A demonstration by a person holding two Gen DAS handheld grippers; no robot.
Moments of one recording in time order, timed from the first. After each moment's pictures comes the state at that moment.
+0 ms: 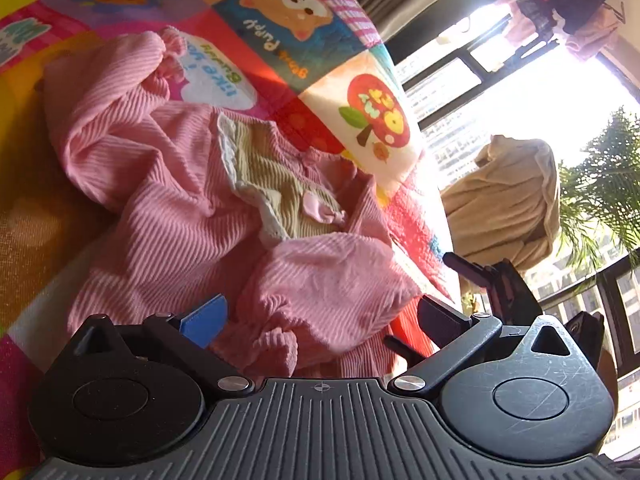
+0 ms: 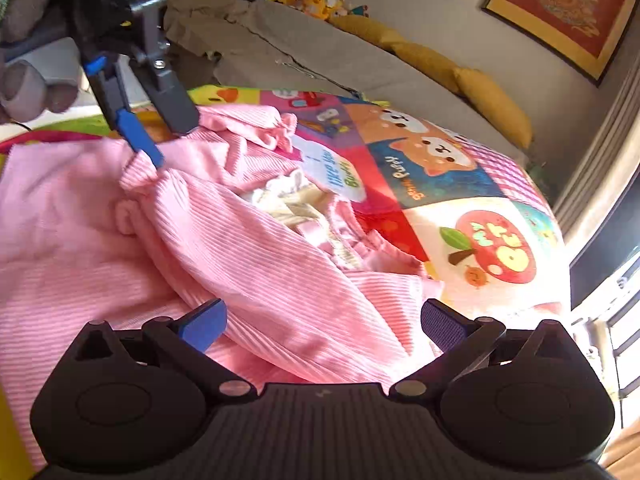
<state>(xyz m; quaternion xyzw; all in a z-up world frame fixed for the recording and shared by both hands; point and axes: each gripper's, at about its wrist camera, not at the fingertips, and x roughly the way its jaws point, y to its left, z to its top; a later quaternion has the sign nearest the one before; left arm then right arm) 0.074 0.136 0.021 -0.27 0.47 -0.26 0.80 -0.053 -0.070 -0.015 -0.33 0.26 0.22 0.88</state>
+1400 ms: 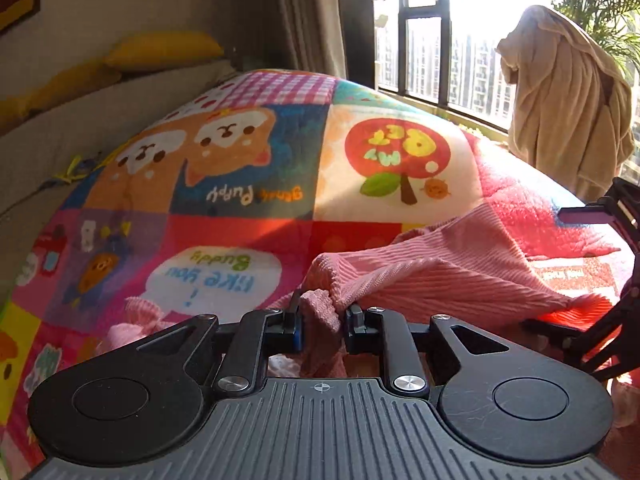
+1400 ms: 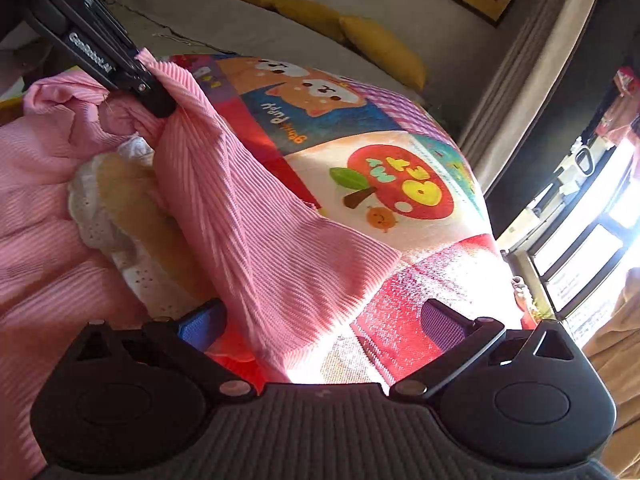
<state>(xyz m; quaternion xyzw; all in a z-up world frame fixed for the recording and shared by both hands) 0.153 0.065 0.029 0.11 0.32 -0.20 0.92 0.000 -0.088 -0.037 -0.27 0.27 0.08 0.92</state>
